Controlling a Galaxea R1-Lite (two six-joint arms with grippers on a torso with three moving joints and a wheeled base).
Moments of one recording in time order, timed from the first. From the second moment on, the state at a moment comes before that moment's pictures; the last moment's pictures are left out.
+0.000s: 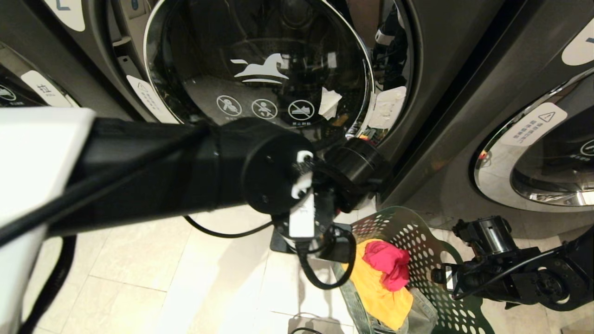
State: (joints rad) left arm -1.00 2.06 -1.87 0.88 0.40 -0.61; right arm 0.18 1.90 -0.57 -0.41 -0.22 0.33
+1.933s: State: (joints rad) left arm -0.35 0.89 -0.59 0.78 0.38 -0.57; right arm 0.15 2.01 -0.54 -0.65 -0.17 0.13
